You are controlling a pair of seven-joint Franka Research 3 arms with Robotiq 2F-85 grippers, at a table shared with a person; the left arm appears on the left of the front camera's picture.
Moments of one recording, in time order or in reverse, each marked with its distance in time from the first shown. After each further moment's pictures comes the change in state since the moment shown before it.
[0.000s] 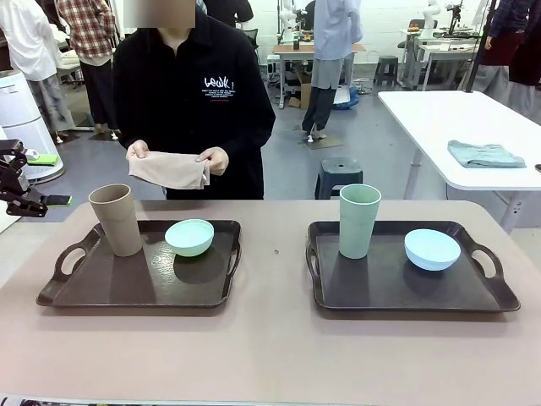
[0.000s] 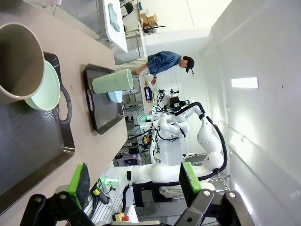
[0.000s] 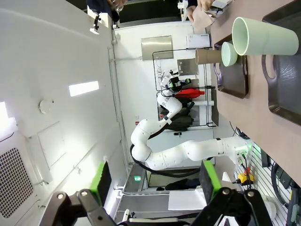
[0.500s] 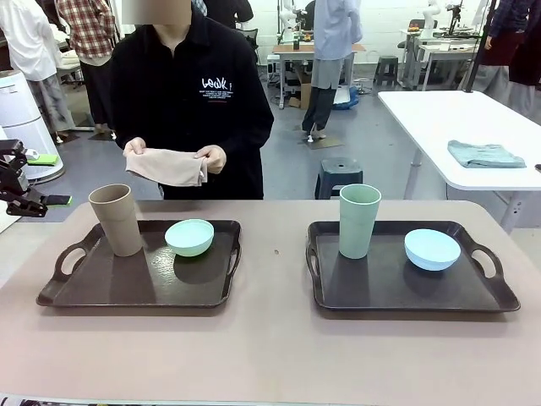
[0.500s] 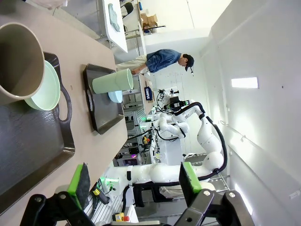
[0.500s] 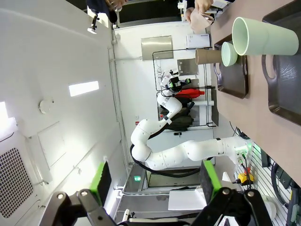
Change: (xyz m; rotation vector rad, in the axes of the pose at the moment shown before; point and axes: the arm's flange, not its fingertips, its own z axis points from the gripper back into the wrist) left arm 0.000 0.000 0.000 0.000 0.000 0.000; right arm 0.000 0.000 0.000 0.000 0.000 0.000
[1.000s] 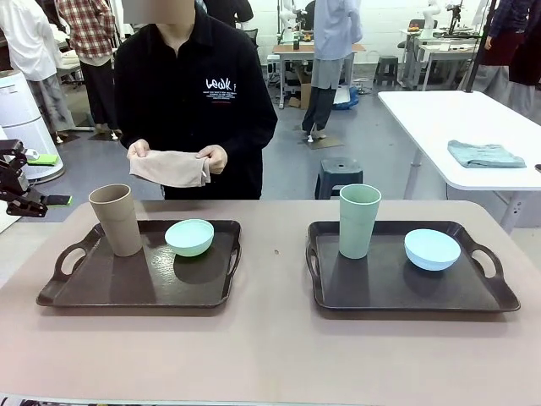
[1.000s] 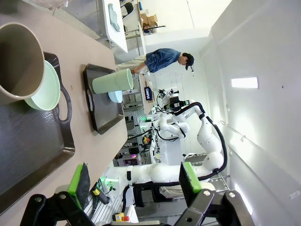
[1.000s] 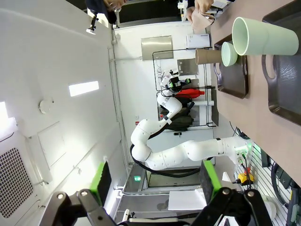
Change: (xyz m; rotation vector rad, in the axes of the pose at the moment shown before) left arm 0.000 0.000 0.000 0.000 0.000 0.000; right arm 0.000 0.000 0.000 0.000 0.000 0.000
